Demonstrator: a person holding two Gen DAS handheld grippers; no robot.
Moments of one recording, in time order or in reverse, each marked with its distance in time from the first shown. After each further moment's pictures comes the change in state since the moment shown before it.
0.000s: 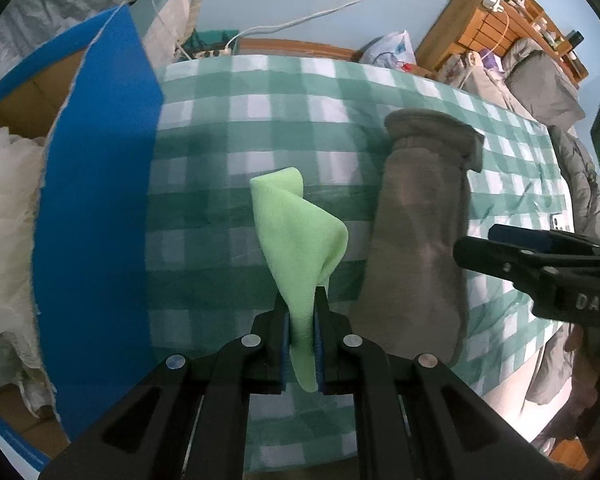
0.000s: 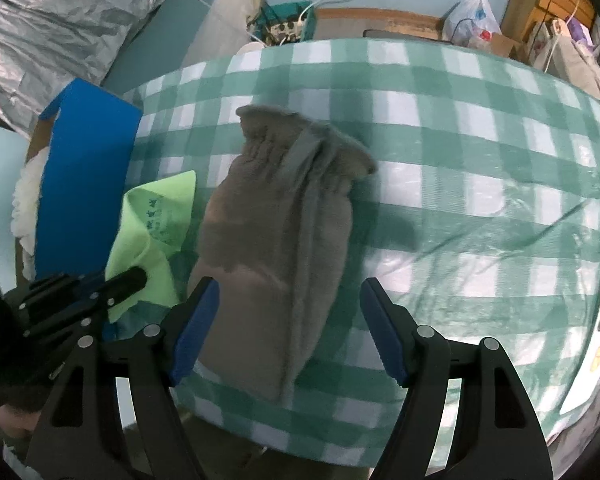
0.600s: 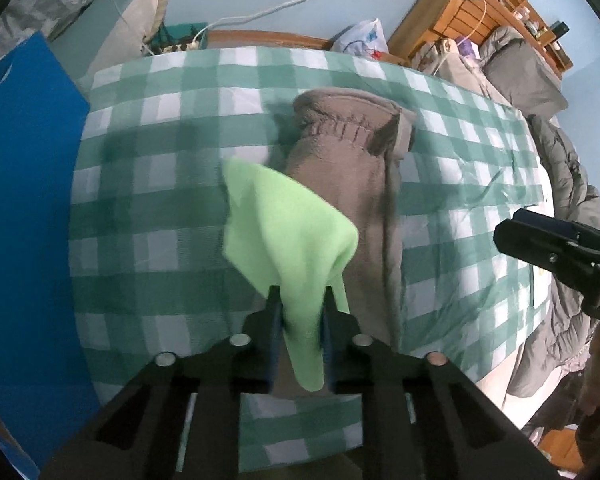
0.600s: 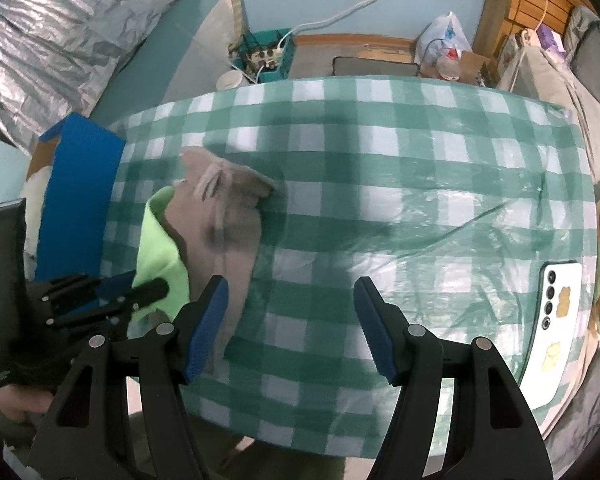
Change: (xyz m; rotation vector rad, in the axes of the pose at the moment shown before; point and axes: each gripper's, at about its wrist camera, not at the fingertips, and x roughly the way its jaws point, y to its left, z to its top) left arm 0.012 -0.055 0.006 0.027 0.031 -0.080; right arm -0.060 -0.050 -0.015 -0.013 -0.093 -0.042
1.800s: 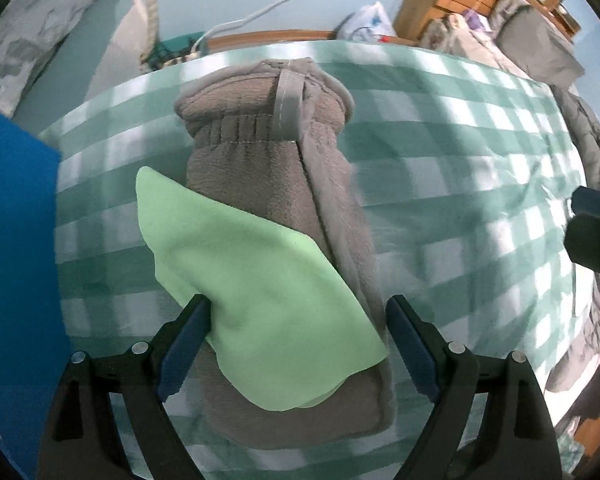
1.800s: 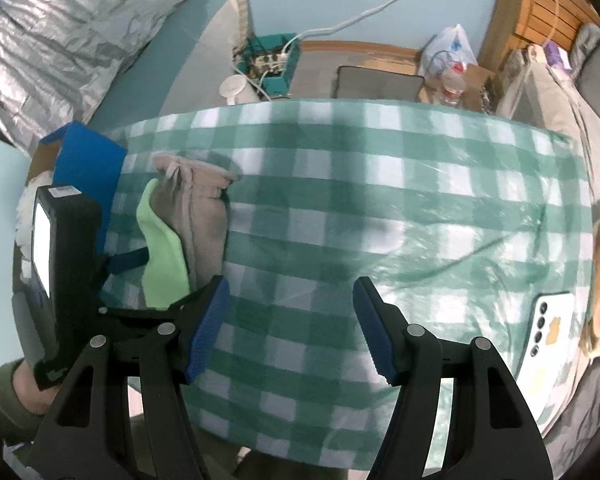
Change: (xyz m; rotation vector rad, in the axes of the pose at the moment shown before) left arm 0.039 -0.035 0.026 0.101 0.020 0.126; right arm -0.007 -0.007 0.018 -0.014 -0.017 -0.021
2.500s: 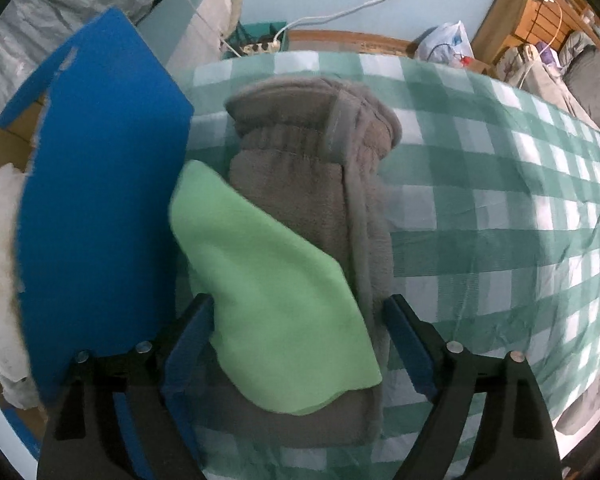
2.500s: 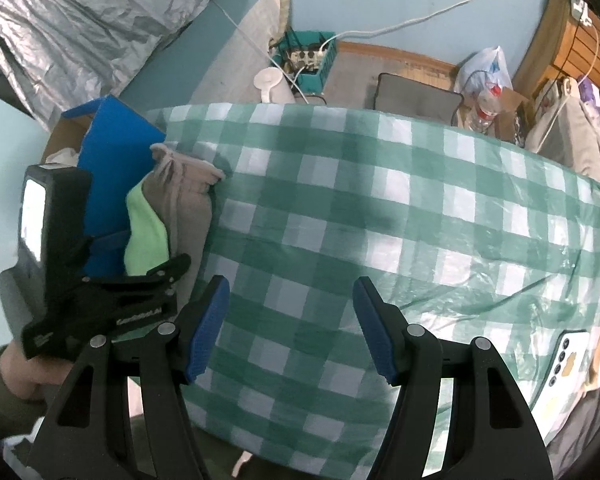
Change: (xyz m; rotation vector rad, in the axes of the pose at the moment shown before) left arm 0.000 0.093 -0.007 -0.172 0.007 0.167; right arm 0.022 0.060 0.017 -0.121 0.024 0.040
